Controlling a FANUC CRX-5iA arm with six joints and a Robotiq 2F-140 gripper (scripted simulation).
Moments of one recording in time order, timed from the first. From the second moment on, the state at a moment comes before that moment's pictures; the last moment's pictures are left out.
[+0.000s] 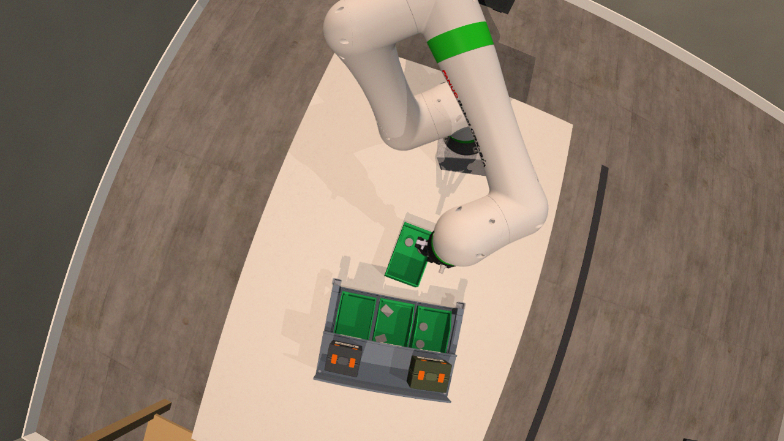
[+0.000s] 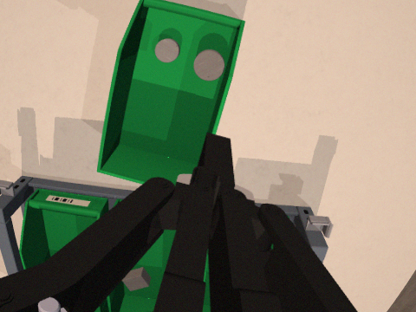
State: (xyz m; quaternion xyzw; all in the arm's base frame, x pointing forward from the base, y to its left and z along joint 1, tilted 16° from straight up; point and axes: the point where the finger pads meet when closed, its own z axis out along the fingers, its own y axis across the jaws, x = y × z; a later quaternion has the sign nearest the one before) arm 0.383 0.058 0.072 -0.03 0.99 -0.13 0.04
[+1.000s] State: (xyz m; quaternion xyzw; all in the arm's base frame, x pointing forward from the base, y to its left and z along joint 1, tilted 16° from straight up) arm 0.383 0.058 0.072 -0.03 0.99 -0.13 0.04
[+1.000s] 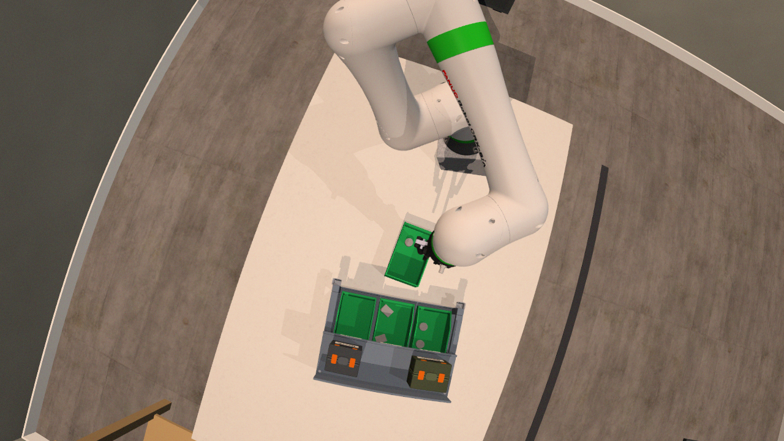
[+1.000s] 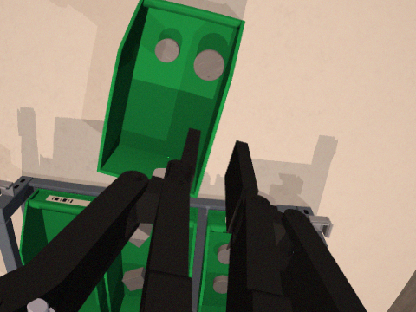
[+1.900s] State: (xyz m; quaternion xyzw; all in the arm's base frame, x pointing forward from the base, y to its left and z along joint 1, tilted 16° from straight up) arm 0.384 0.056 0.067 -0.03 0.99 -0.13 0.04
